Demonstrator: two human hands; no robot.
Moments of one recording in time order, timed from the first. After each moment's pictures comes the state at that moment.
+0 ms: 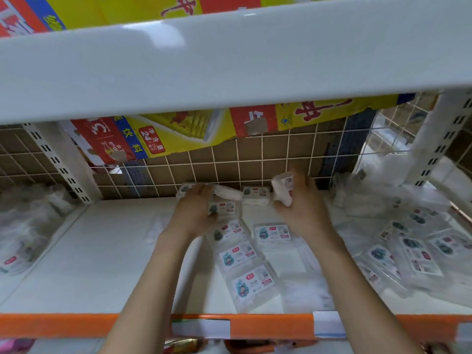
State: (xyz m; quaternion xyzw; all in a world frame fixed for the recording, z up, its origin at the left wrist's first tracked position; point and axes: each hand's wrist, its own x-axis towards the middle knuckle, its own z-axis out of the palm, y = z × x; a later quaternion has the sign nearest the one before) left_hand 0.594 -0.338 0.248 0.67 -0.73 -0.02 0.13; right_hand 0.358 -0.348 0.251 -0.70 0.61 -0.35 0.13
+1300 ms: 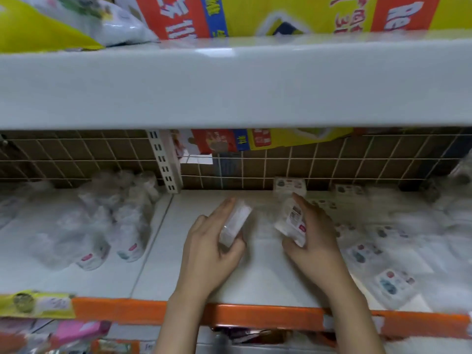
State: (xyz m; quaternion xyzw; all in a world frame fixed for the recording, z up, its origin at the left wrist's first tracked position) left_hand 0.791 -0.207 0.251 0.57 -0.68 -0.04 0.46; right_hand 0.590 -0.250 0.238 -0.72 0.54 -0.38 0.20
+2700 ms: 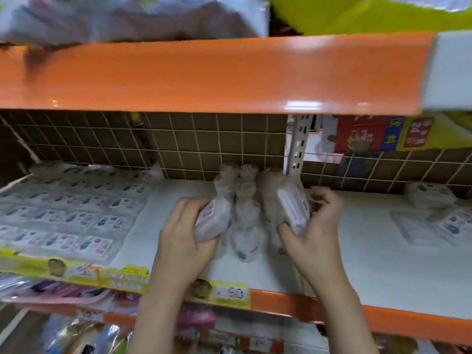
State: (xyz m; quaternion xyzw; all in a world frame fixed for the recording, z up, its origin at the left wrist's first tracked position) left_hand 1.121 -0.136 0.276 0.62 -0.64 0.02 0.46; right_hand 0.925 -0.189 0.266 -0.68 0.45 -0.55 0.21
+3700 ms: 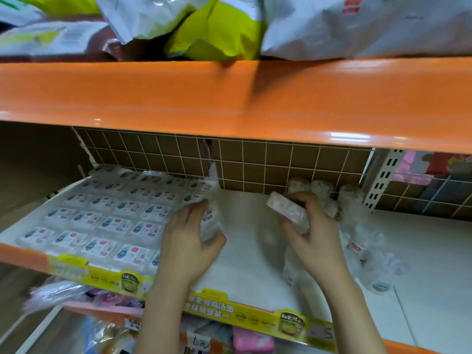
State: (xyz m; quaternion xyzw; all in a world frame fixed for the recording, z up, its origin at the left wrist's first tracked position) left_hand 1.290 -0.146 0.259 0.73 -0.60 0.03 0.33; right_hand 1.081 -0.212 0.273 -0.75 0.39 -0.49 0.23
